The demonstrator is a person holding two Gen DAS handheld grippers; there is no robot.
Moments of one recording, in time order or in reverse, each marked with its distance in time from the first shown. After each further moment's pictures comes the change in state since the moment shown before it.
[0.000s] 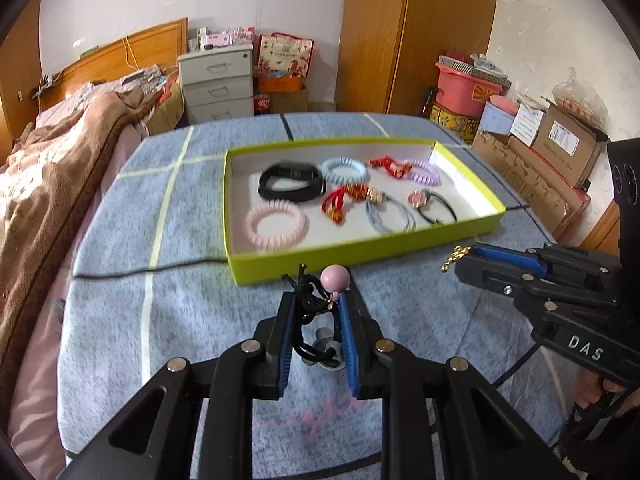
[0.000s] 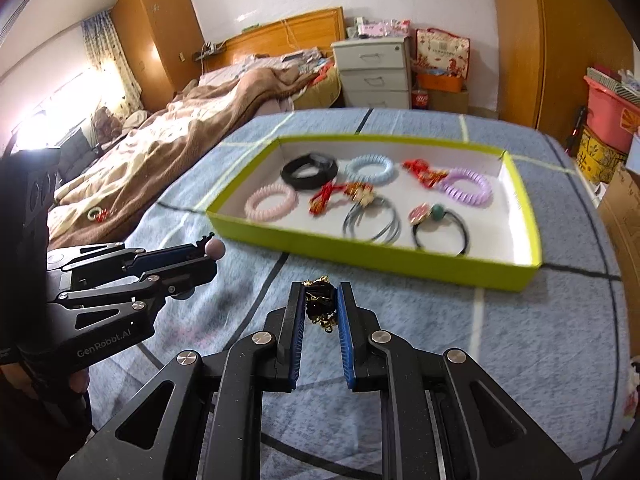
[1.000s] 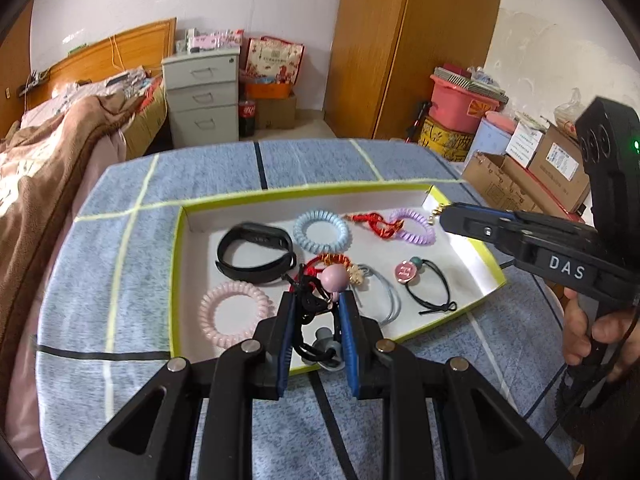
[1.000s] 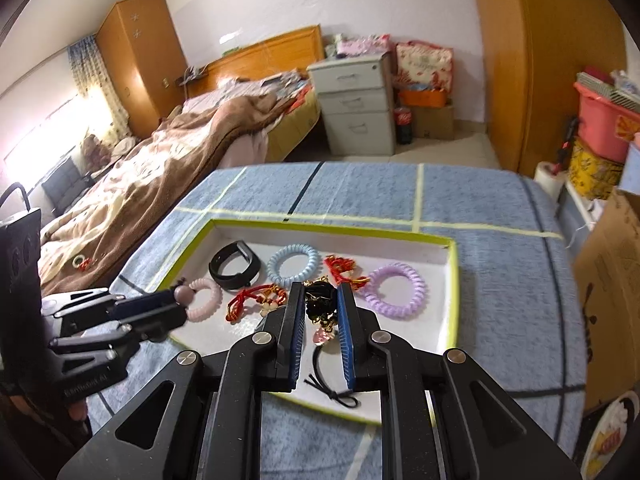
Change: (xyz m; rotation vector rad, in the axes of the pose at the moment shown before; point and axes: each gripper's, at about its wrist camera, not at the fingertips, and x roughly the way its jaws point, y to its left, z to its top) left arm 0.044 -0.015 0.055 -0.030 0.004 -0.054; right arm 0.034 -0.075 0.083 0.035 -0.008 0.019
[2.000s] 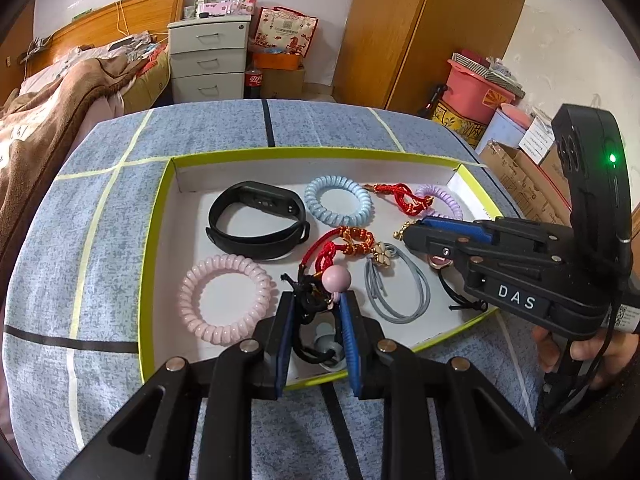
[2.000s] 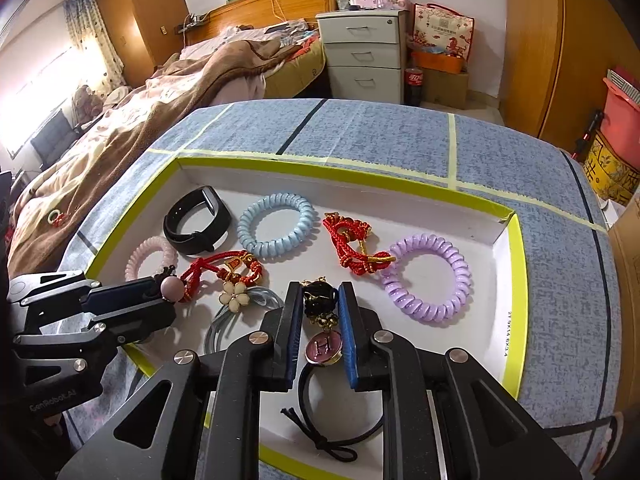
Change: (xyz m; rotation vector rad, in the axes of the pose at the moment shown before) left arm 0.033 0.009 -0.009 -0.070 0.084 -0.015; right arm 0.064 0.002 -0.010 -0.071 0.148 -0.050
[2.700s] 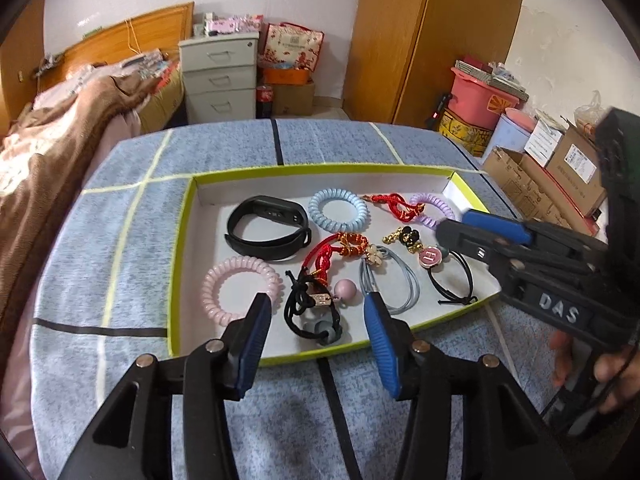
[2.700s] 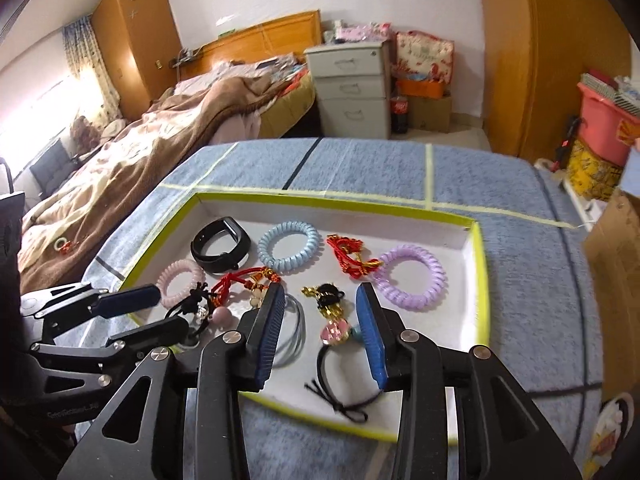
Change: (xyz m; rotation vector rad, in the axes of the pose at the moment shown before) left arm -0.030 -0.012 -0.007 0.015 -0.063 0.074; right arm -0.054 0.014 -0.016 0.053 -0.143 -0.062
